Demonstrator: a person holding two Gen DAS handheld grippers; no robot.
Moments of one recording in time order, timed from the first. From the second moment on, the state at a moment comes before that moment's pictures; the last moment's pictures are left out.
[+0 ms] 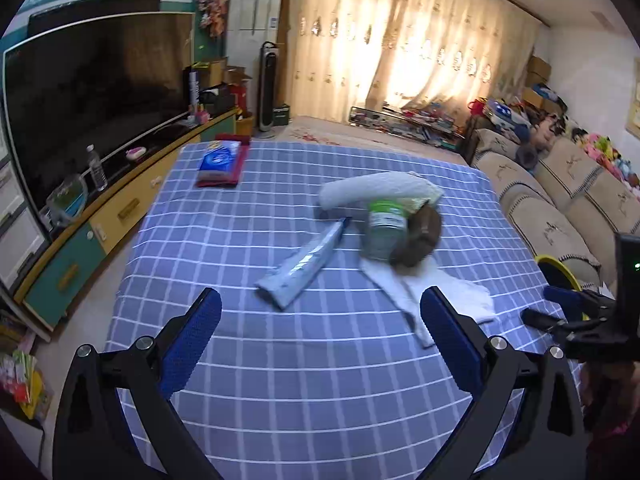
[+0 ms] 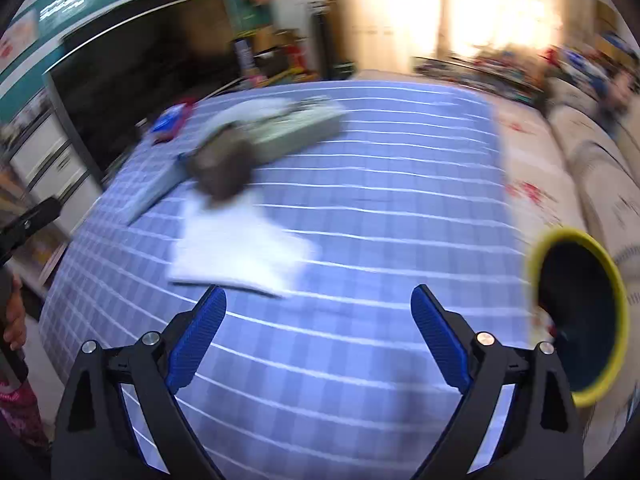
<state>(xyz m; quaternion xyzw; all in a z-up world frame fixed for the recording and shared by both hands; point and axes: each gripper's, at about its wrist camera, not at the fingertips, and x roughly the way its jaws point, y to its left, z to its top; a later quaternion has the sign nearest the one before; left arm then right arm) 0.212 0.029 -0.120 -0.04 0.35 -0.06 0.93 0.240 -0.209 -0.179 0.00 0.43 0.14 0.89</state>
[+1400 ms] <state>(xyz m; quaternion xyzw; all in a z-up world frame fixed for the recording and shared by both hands) 0.194 0.028 -0.145 -0.08 0.37 -0.06 0.93 0.219 -0.143 -0.195 -0.04 0.49 0.25 0.84</state>
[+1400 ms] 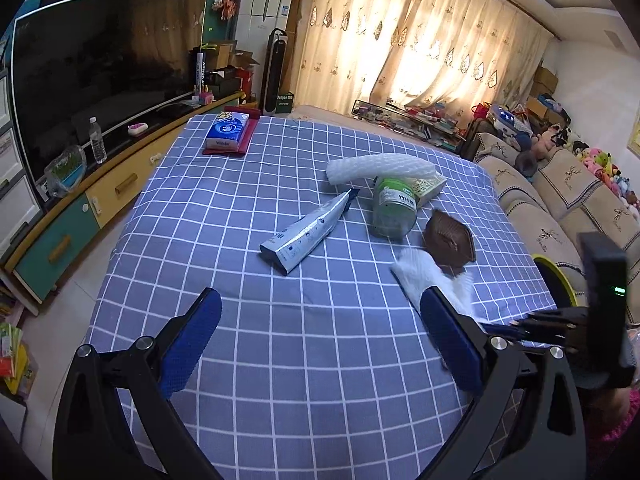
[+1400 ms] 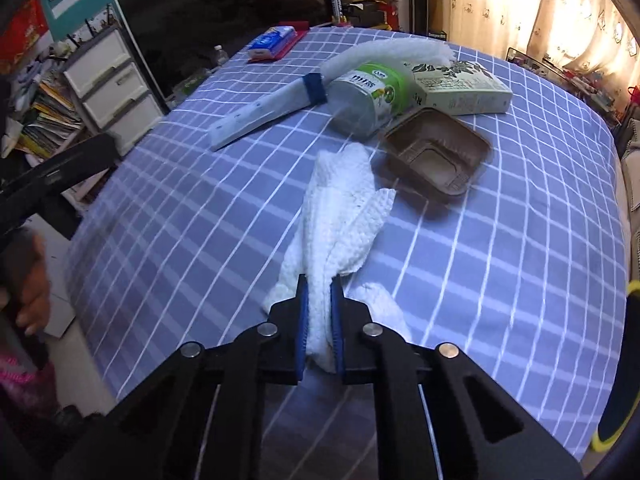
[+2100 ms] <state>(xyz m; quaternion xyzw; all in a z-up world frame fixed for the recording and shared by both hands) 0.189 -0.018 -0.134 -0.04 0.35 -0.09 0.93 0.172 -0.389 -0.143 0.10 0.39 -0.03 0.91</state>
